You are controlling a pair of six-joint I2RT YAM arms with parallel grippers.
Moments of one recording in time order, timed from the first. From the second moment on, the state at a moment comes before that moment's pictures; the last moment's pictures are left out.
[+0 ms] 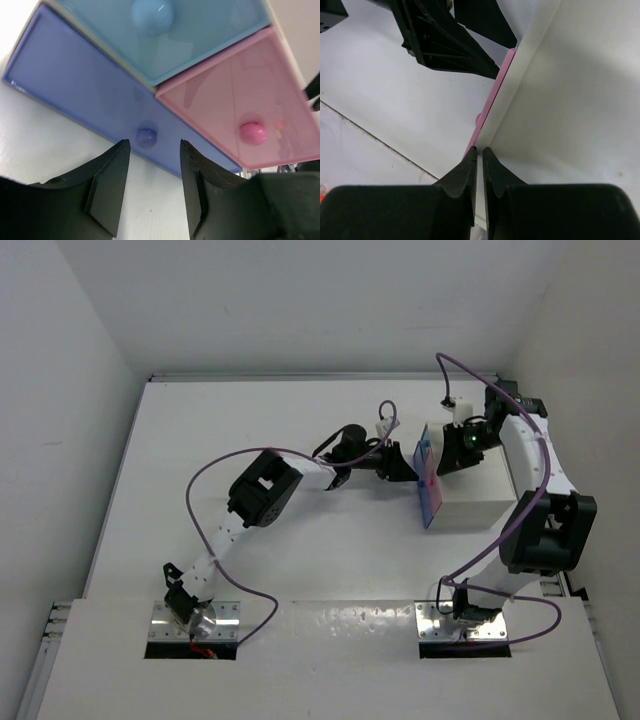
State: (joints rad) left arm -0.74 2.53 1.73 0.70 0.76 -0.72; right arm -0.14 1.62 1.38 -1.11 -0.52 -0.41
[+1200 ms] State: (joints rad) left arm -0.77 2.63 1.82 0.74 0.77 -0.79; right arm -0.14 1.65 1.42 -1.15 -0.52 -0.41
